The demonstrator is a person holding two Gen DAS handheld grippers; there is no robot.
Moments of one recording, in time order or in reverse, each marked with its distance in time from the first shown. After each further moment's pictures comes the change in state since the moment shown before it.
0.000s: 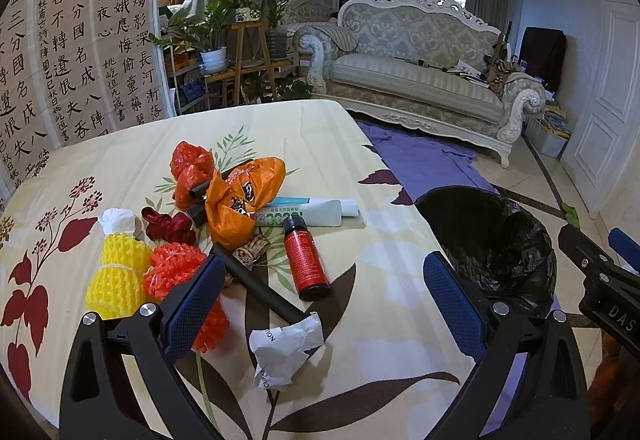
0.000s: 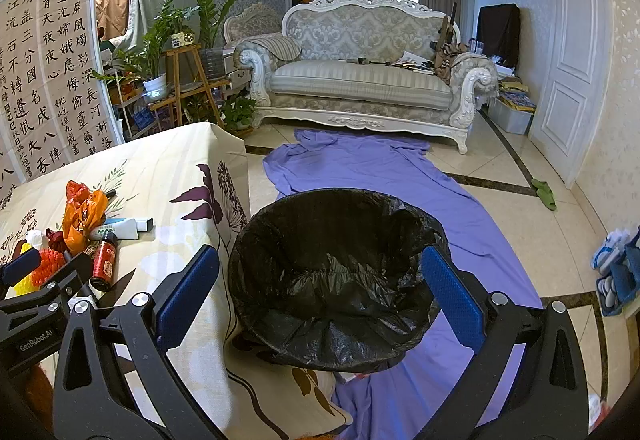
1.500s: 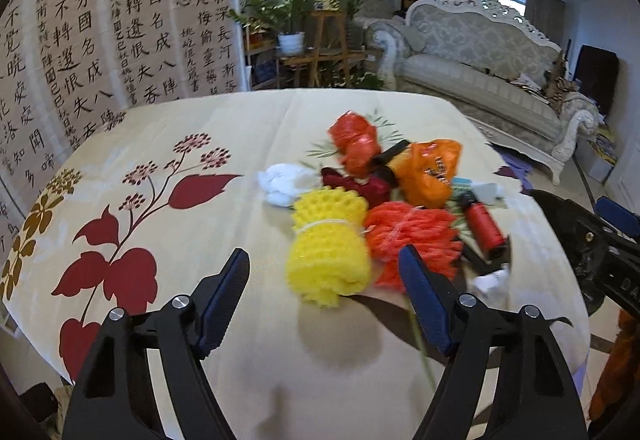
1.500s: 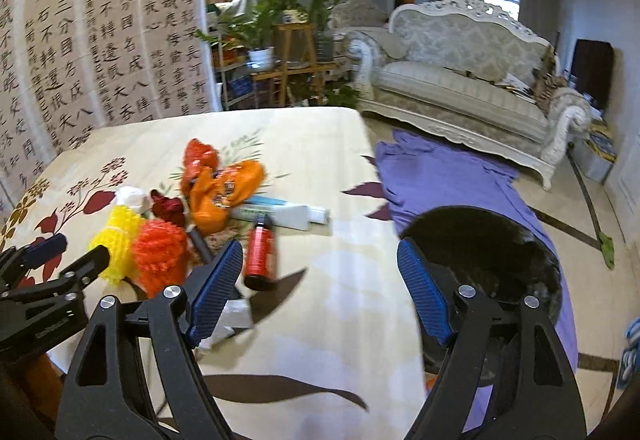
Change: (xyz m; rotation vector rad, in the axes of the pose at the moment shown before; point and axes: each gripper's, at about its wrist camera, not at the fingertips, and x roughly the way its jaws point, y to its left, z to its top) left arm -0.030 0.130 -0.025 -0.110 0.037 0.180; right arm -0.016 0.135 0.002 -0.231 0.036 0.288
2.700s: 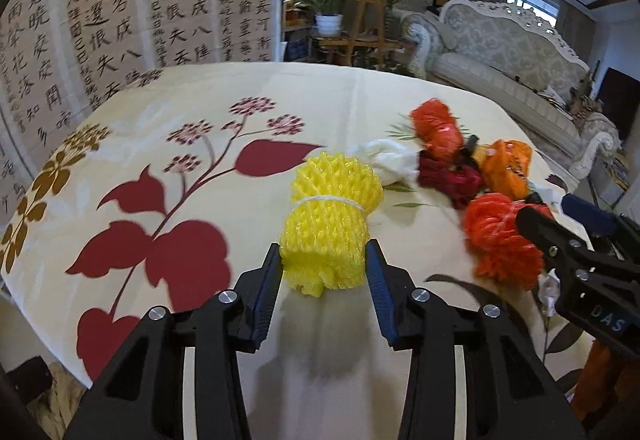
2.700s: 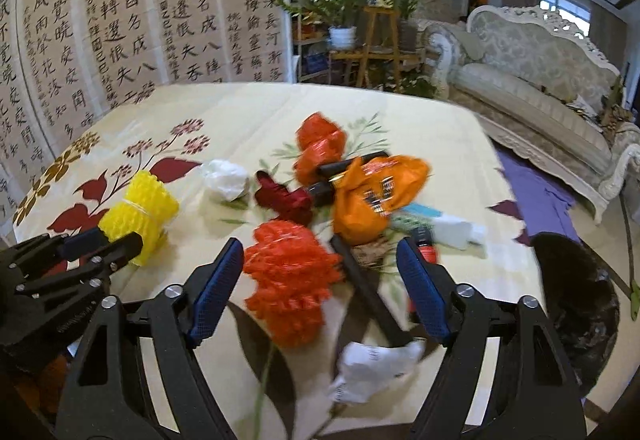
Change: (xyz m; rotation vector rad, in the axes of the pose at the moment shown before) left arm 0.010 0.078 -0.012 -0.113 0.060 0.031; right arm 0.046 0.103 0.003 -0.157 0.081 0.198
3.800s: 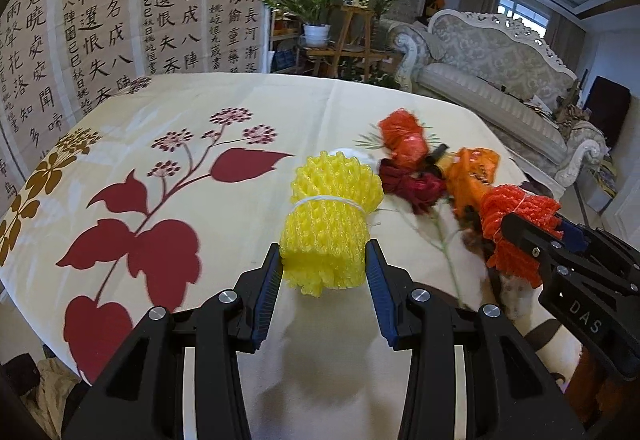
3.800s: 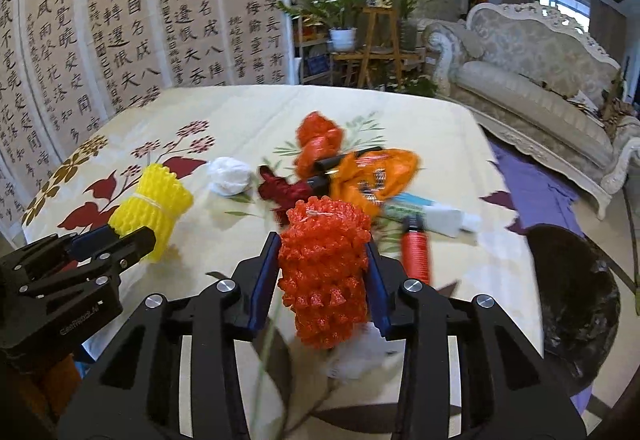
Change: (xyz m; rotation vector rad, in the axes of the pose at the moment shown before) left arm -0.017 -0.029 -0.001 0.005 -0.040 -0.064; right arm -0.023 -0.014 -0.009 0.026 -0.024 -0.003
